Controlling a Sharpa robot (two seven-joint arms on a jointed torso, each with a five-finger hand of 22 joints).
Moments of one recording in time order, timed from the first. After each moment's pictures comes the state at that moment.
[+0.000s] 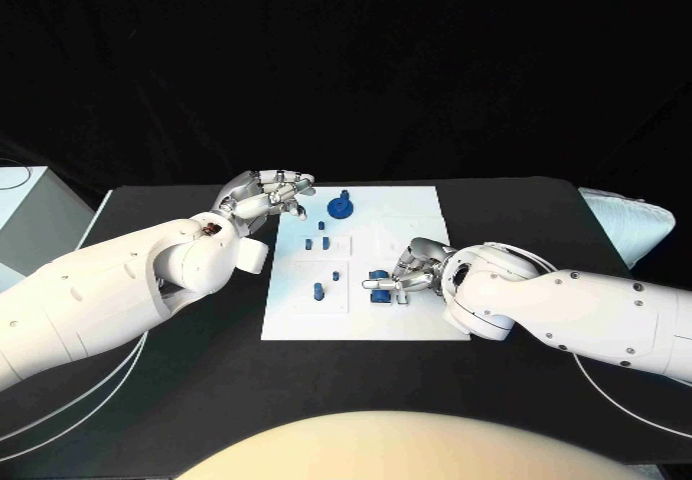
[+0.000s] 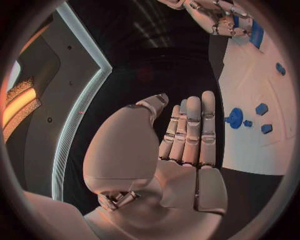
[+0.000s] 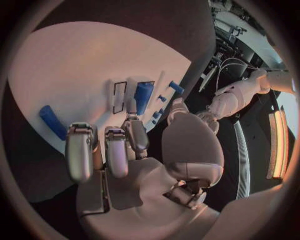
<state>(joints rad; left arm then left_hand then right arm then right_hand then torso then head) 0.92 -0.86 0.21 1.45 -0.18 -0.18 0.32 1.41 -0.18 0.42 0.16 0.21 0.85 0.20 0.30 0.29 0.96 0.14 0.44 0.18 1.00 0.07 1.14 0.42 0.17 0.91 0.16 0.84 0.69 1.12 -0.71 -0.16 1.61 -1.14 -0.30 -0.55 0.94 -0.19 -0.17 0.30 0.12 1.07 0.08 0.31 0.42 1.46 0.00 1.20 1.31 1.47 -0.06 1.55 1.31 0.05 1.46 0.05 1.44 1.31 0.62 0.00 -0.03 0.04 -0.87</state>
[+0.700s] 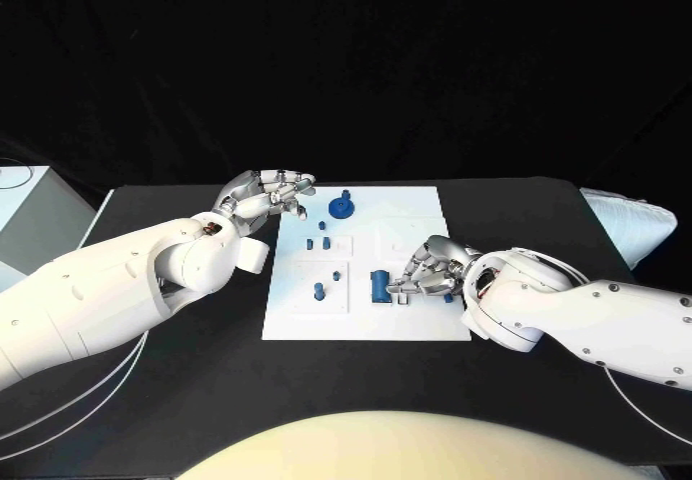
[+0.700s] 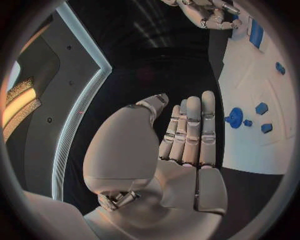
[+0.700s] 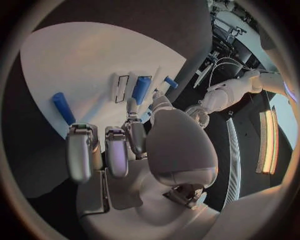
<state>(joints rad) 0.92 -0.86 0.21 1.45 -0.18 -0.18 0.32 1.41 -0.18 0.42 0.16 0.21 0.85 0.20 0.30 0.29 0.96 0.14 0.44 0.18 1.00 0.07 1.14 0.42 0.17 0.91 0.16 0.84 0.69 1.11 -0.83 -0.16 1.70 -1.17 -0.38 -0.45 1.27 -0.11 -0.04 0.29 0.19 1.06 0.07 0.32 0.43 1.46 -0.01 1.26 1.31 1.46 -0.06 1.55 1.31 0.05 1.46 0.05 1.45 1.31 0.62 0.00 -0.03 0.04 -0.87</state>
